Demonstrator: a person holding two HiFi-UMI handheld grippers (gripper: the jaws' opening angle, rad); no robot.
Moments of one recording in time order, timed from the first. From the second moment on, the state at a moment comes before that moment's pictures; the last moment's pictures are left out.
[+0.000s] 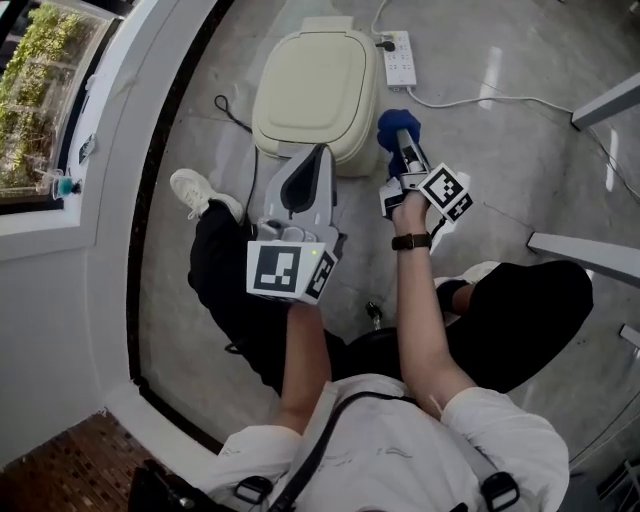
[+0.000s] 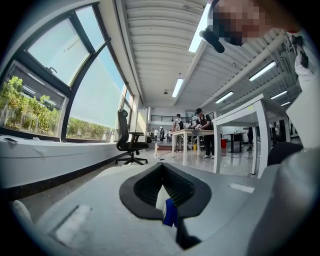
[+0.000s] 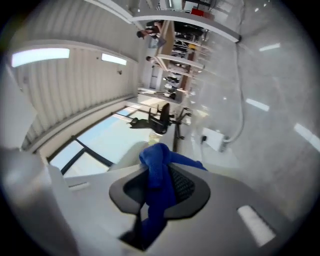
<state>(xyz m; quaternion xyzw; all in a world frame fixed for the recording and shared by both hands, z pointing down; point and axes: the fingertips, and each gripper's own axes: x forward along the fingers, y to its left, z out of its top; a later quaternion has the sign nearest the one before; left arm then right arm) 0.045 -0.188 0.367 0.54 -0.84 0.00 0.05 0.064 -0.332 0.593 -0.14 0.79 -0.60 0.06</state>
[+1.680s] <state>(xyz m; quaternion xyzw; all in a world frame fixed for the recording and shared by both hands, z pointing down) 0.004 -0.293 0.321 0.59 -0.80 0.01 0.04 0.028 -0.336 0.417 0.07 0.79 -0.60 0.10</state>
